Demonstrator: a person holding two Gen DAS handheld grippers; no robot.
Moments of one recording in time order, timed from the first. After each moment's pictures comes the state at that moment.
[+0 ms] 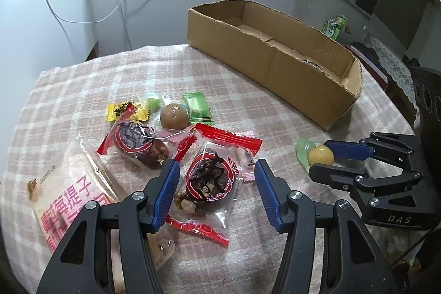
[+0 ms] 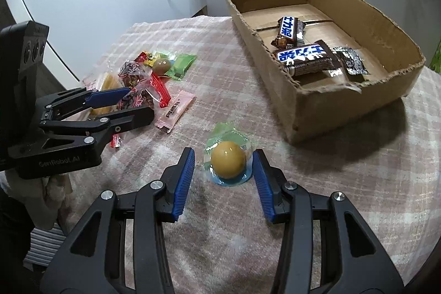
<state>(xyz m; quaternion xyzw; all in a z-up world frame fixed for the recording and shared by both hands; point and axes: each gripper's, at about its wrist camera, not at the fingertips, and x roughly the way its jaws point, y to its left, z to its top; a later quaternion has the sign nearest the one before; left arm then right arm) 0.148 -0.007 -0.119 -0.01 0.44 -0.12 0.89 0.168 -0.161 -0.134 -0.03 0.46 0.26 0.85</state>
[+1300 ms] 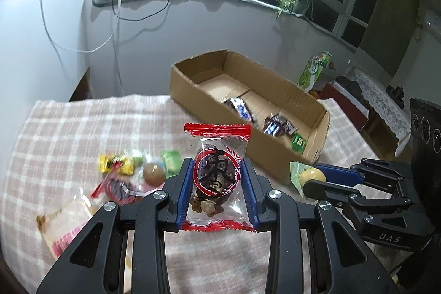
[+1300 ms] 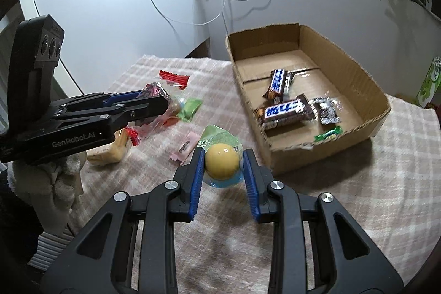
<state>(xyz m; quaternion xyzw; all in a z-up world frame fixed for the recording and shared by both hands) 0.156 -0.016 -0.059 -0.06 0.37 -0.15 0.91 0.158 -0.180 -0.073 -0.03 0.40 0.26 0.88</state>
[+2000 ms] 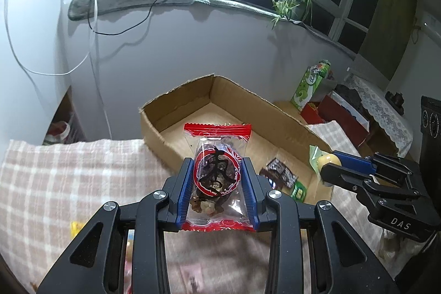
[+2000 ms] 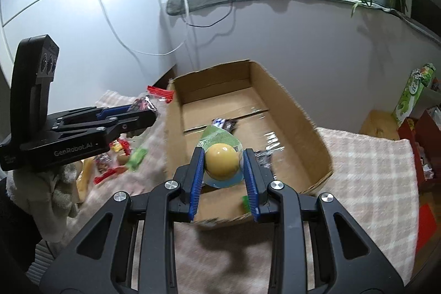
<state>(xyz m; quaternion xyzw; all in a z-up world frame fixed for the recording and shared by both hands) 0.236 -0.049 -0.048 -0.06 0.37 -0.17 0.91 0.226 -0.224 -0.040 -0.02 0.36 0.20 0.91</state>
